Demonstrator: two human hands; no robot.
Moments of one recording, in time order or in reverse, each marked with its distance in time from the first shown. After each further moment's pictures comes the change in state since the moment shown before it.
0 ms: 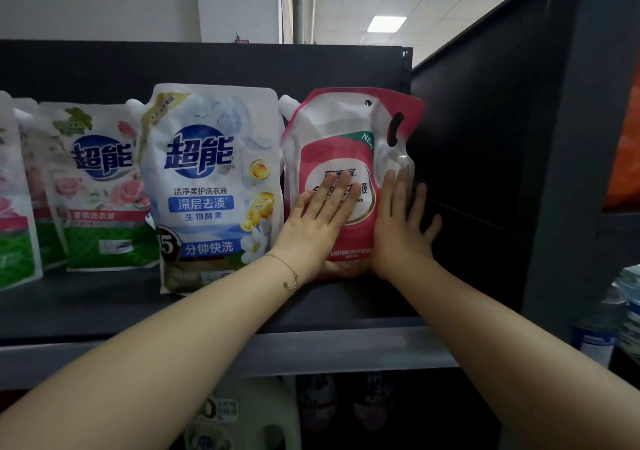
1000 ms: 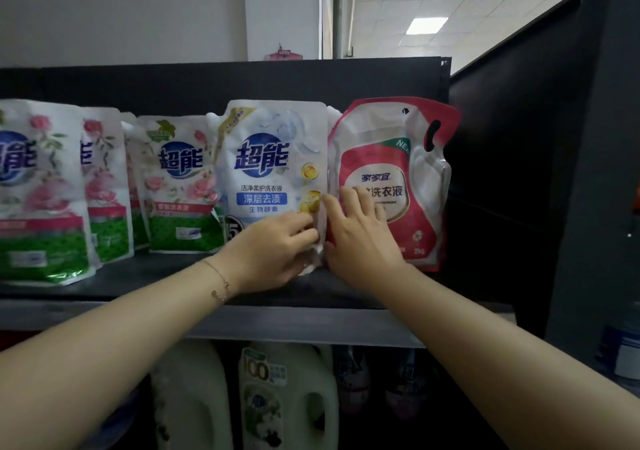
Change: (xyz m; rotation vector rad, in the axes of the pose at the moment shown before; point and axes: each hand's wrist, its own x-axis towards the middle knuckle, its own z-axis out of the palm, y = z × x) left_hand -0.100 -0.072 -0.063 -0.187 0.070 0.222; right_hand -0.056 -0.082 -0.024 -0.026 0.169 -0.554
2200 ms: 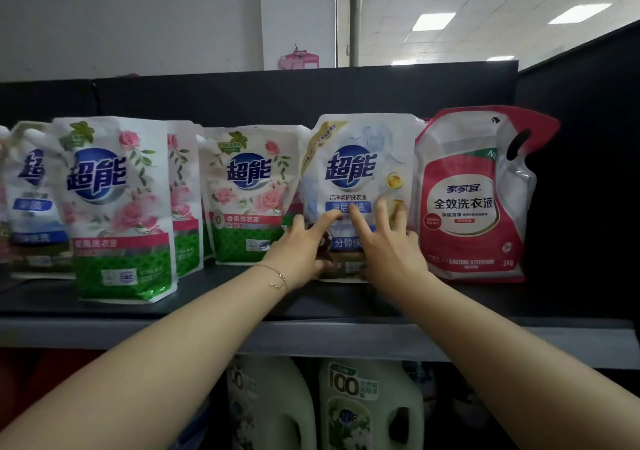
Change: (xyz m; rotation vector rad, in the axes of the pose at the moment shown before) left_hand -0.048 -0.081 0.006 -0.316 -0.287 -0.636; right_hand 0.050 -0.080 0.039 -0.195 -0.284 0.168
